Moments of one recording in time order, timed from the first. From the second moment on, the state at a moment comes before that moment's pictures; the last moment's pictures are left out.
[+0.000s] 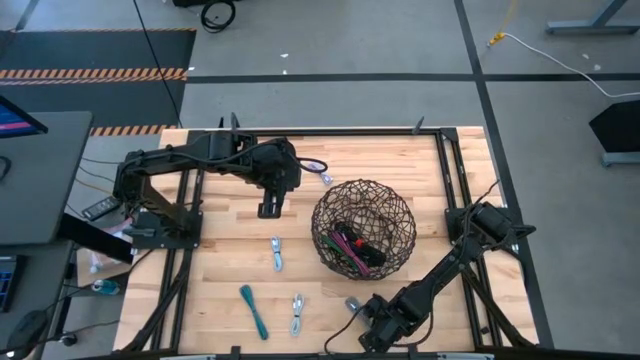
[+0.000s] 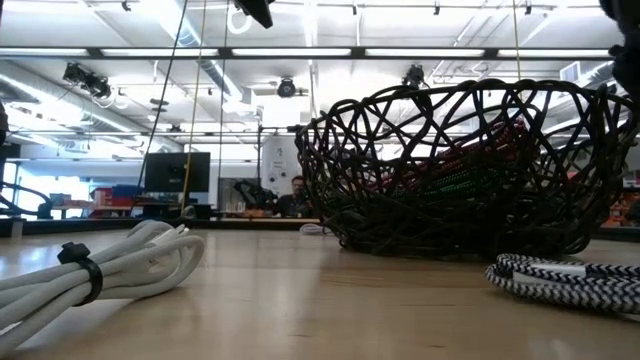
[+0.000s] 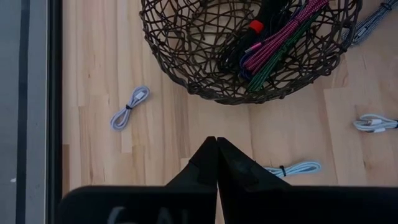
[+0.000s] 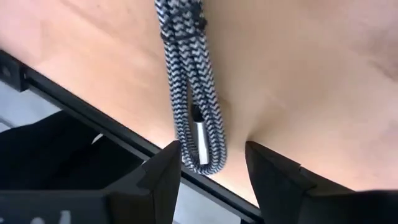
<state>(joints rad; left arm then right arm) 0.06 1.59 1.80 -1.24 -0.07 0.20 0.76 2.03 1.31 -0.50 -0.19 1.83</state>
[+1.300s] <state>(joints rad) 0.06 1.59 1.80 -1.25 -0.07 0.20 0.72 2.03 1.35 -0.45 -0.13 1.65</state>
